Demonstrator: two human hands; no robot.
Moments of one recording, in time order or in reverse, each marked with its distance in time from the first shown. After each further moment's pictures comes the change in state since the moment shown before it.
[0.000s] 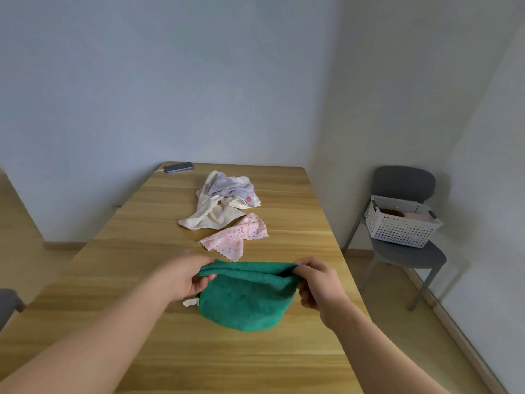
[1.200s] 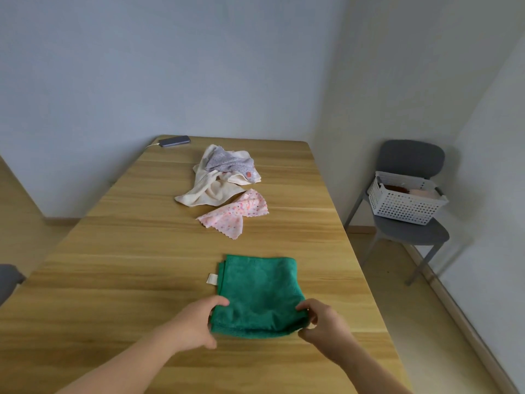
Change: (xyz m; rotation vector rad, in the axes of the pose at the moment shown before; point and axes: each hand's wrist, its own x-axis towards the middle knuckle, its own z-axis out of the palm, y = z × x) left_hand 0.028 -0.121 0.004 0.960 -0.237 0.221; right_hand 0.015 0.116 -0.026 -0.780 -0.111 -0.210
